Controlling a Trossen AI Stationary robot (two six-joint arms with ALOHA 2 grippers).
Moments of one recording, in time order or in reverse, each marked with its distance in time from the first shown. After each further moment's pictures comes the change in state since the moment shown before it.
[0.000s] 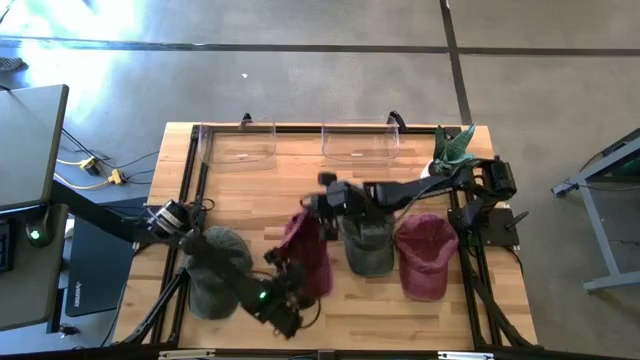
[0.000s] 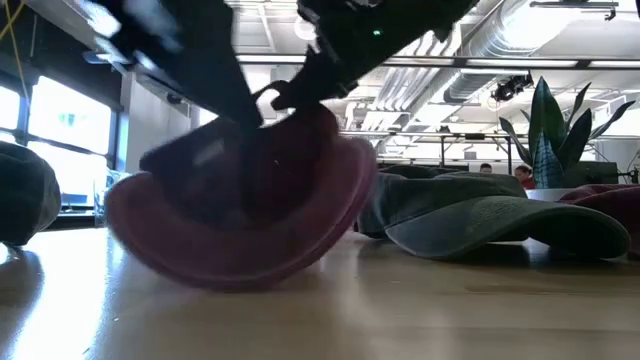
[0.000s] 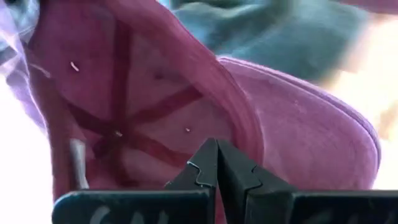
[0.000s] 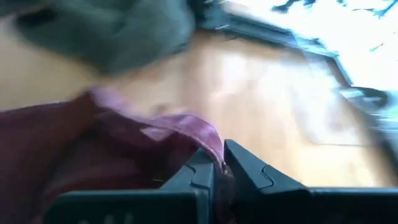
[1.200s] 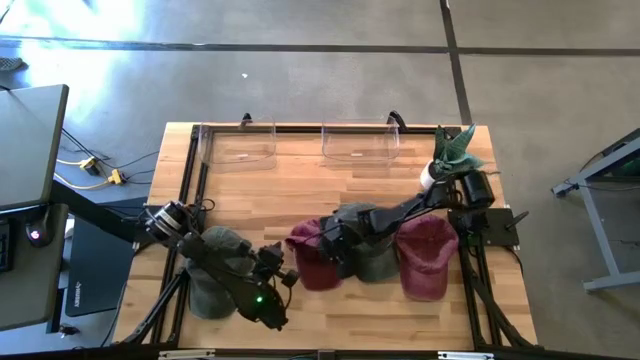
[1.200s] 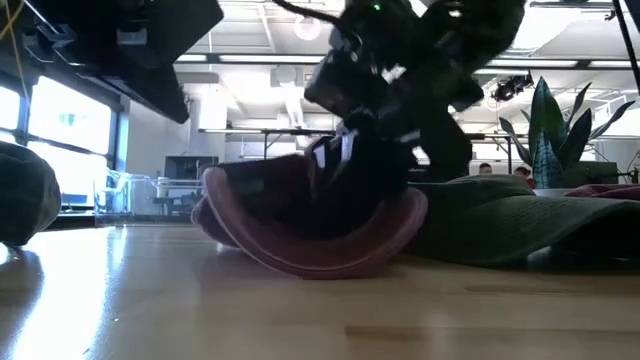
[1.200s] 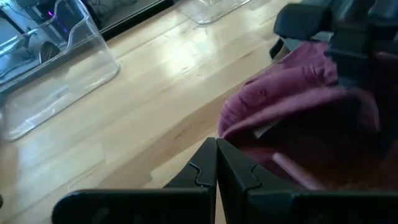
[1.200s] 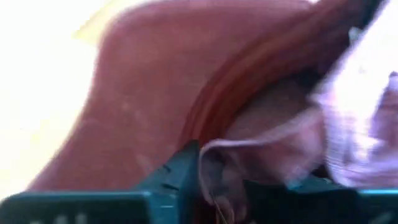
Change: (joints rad) left arm -0.049 0.001 0.004 -0.573 -0.014 -0.660; right arm 0.136 0.182 -0.128 0.065 -0.335 0.042
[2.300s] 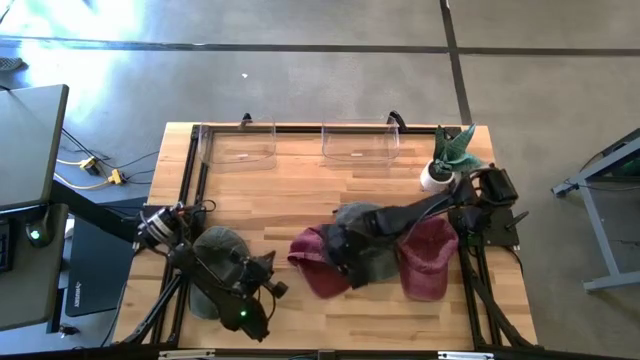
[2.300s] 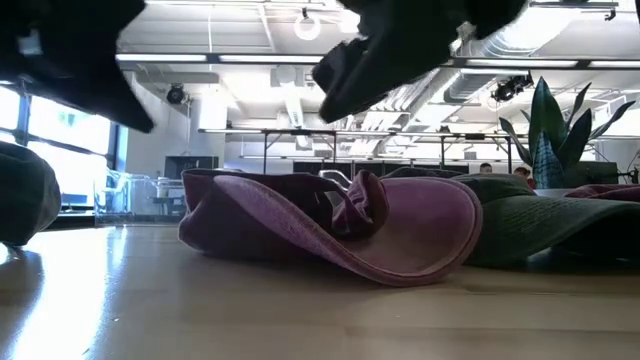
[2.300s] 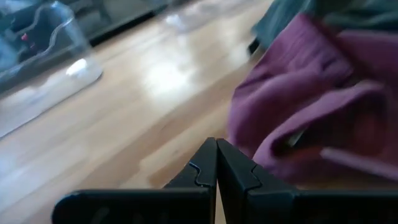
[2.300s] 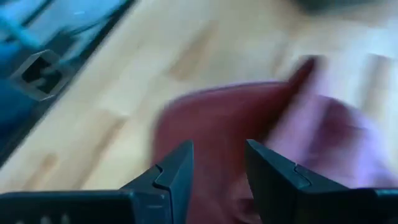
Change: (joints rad) left arm -0.110 -0.001 -0.129 0.099 -0.103 -0.075; right arm 0.096 -0.158 0.128 -0.340 -0.056 0.024
